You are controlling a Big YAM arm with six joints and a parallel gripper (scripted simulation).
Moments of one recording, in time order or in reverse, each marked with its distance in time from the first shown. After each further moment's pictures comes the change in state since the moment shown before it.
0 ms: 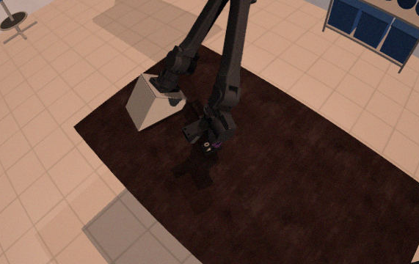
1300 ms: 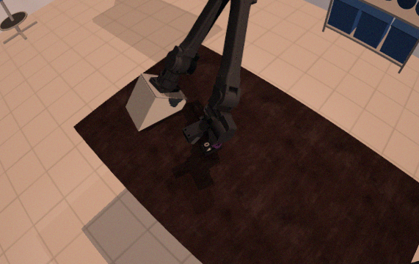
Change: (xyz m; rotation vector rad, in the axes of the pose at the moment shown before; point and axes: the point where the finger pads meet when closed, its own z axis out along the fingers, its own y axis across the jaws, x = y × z) arm 0.000 0.002 0.003 -0.004 0.000 0.005
